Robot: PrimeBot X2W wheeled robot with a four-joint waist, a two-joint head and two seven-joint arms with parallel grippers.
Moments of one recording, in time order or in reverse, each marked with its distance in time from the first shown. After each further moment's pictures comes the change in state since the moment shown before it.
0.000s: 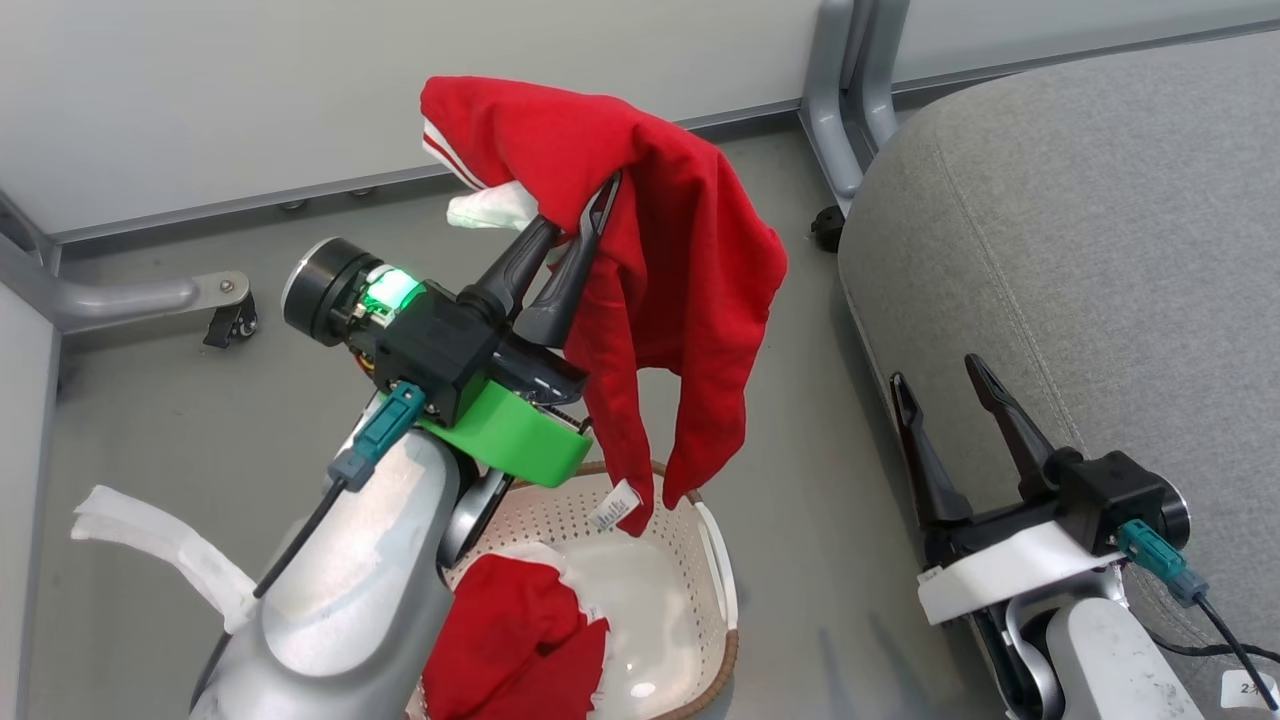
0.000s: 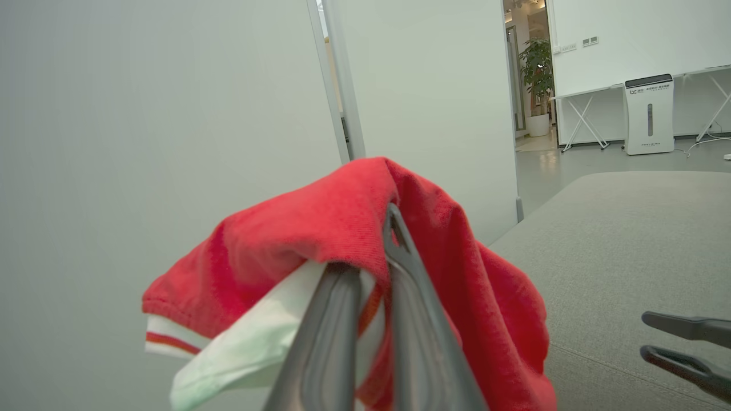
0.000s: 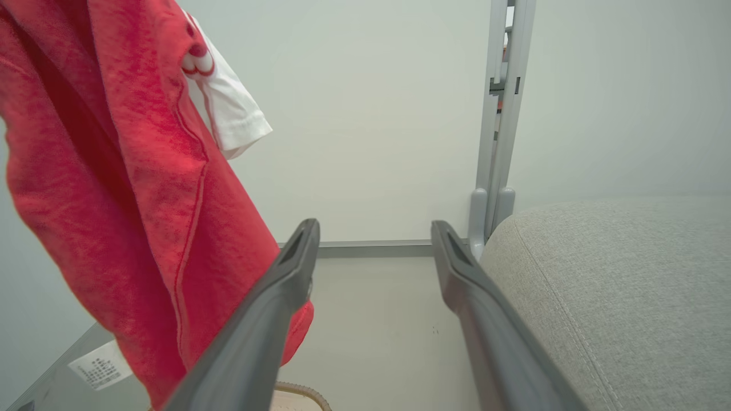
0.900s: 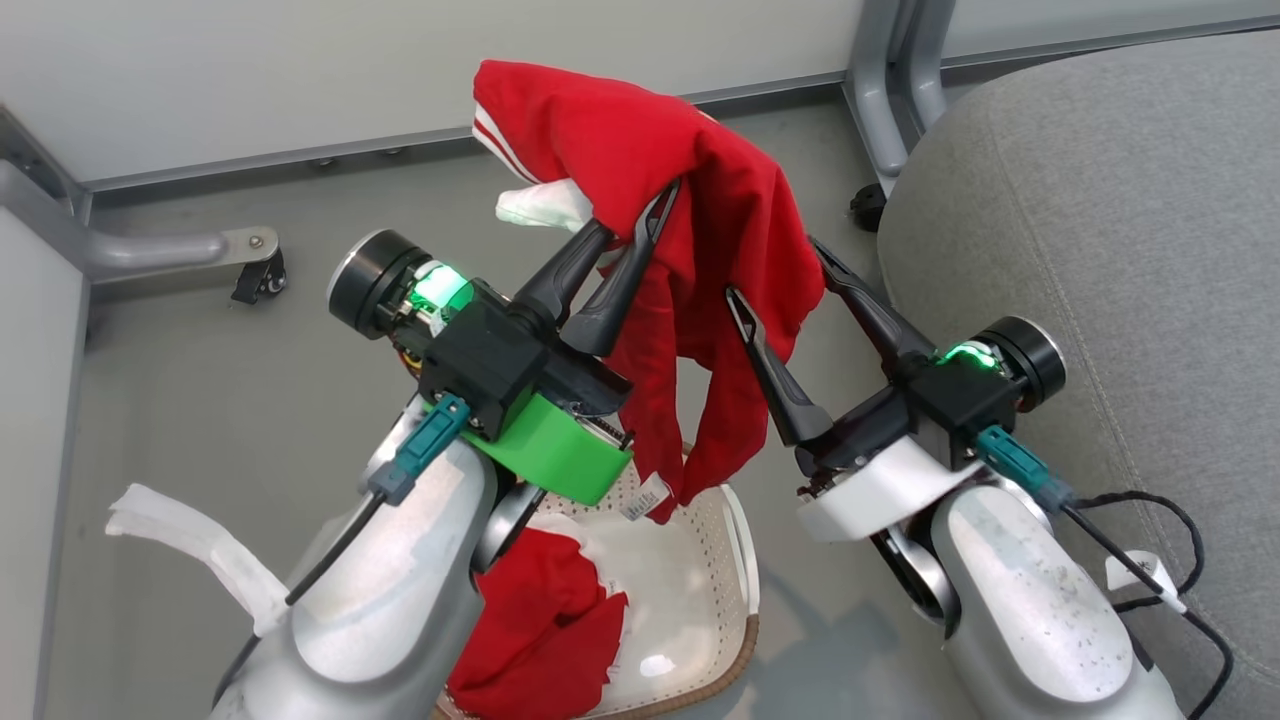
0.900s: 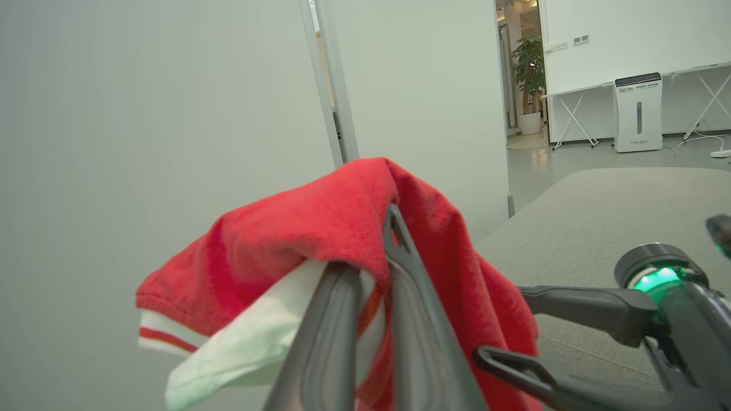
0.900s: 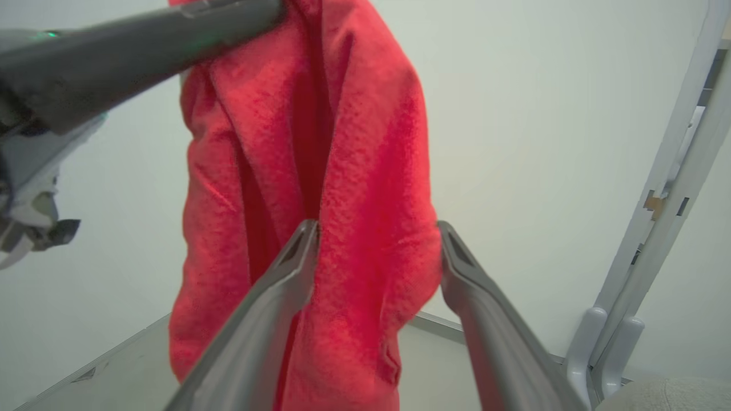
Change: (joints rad) left arm -0.016 -0.015 -0.058 -0.033 0.002 0.000 0.000; right arm -0.256 0.000 0.243 0.010 -0.075 0.000 0.000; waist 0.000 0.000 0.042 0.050
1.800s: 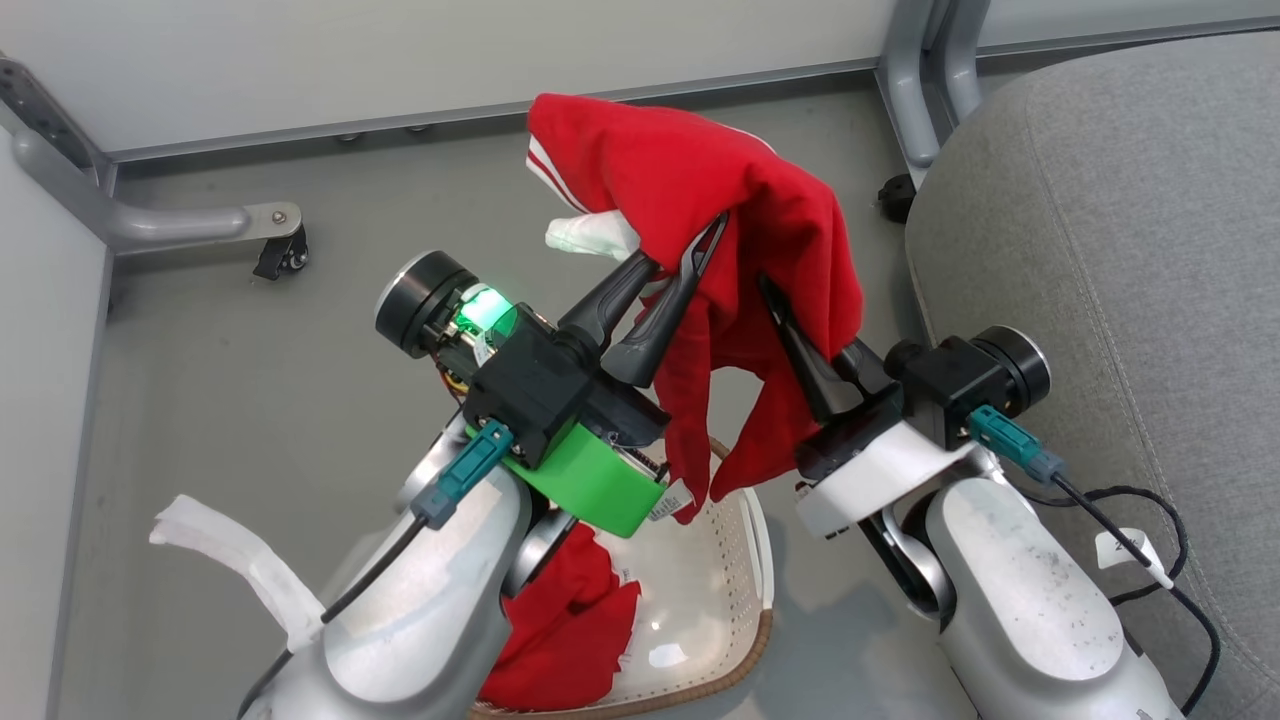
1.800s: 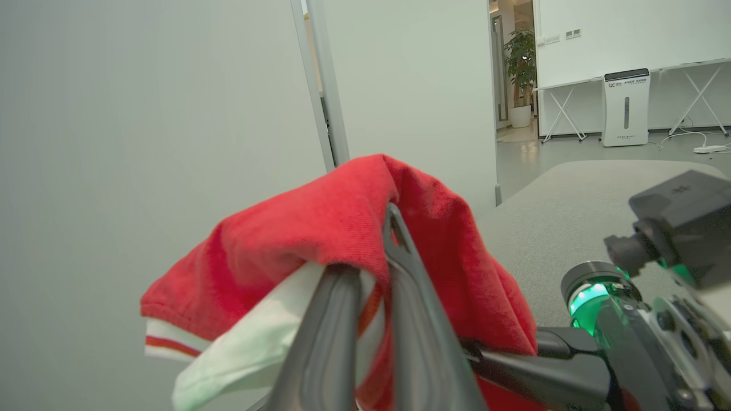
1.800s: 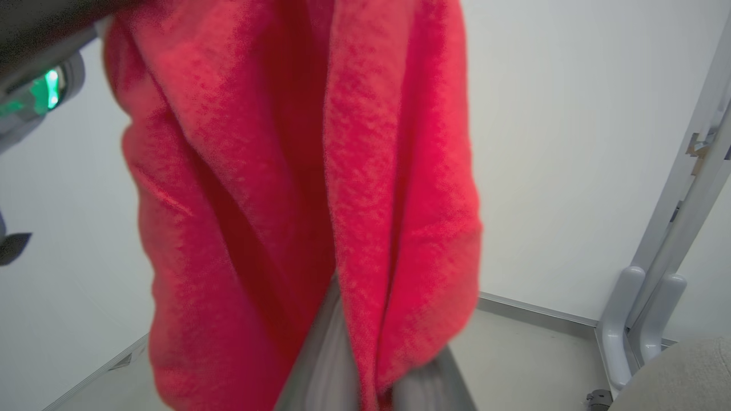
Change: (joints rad) left arm 0.013 -0.015 -0.054 -0.008 -0.003 0.000 0.000; right arm -0.040 0.000 0.015 0.116 0.076 0.000 0.000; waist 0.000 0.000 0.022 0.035
